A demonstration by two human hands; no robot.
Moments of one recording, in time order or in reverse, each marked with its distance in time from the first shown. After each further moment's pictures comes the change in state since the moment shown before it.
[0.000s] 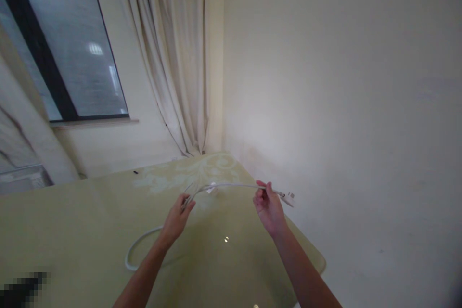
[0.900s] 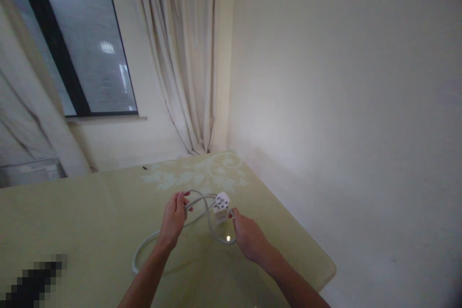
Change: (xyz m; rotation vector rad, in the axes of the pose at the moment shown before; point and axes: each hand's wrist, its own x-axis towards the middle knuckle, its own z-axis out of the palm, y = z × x) left_hand -0.020 0.041 -0.025 -0.419 0.301 -0.159; right_hand -0.059 0.058 0.031 -1.830 -0.598 0.036
